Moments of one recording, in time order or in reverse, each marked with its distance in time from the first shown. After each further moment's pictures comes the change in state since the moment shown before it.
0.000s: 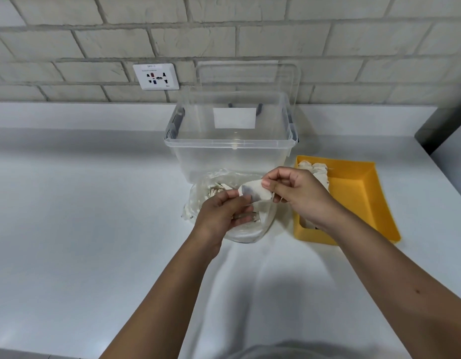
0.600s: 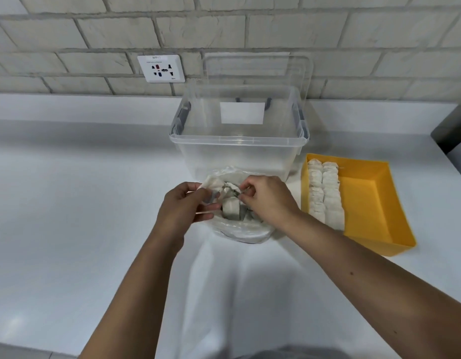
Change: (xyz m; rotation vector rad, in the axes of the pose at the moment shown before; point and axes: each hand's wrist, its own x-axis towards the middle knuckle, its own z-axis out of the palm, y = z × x) left_hand -0.003 0.032 -0.056 0.199 0.226 0.075; right_hand 0.038 0.023 0.060 -0.683 0.025 -0.136
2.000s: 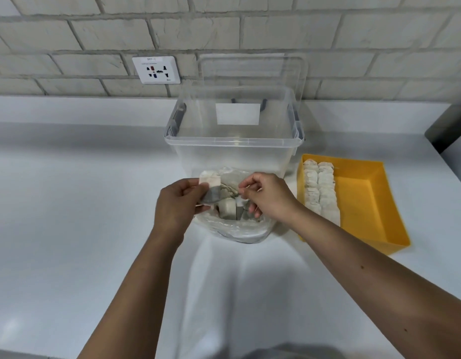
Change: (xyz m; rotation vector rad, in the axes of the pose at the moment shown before) left_hand 0.012 -0.004 0.007 0.050 0.118 0.110; right_hand 0.001 0.005 -0.011 0.494 -0.112 0.221
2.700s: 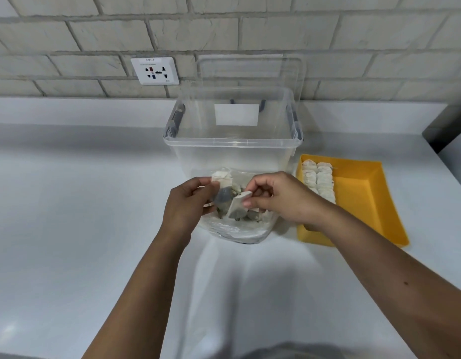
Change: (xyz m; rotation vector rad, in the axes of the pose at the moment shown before) left_hand -0.004 0.002 0.011 -0.037 -0.092 -0.027; right_hand -0.028 -0.023 -0.034 -0.097 -0.215 -0.150
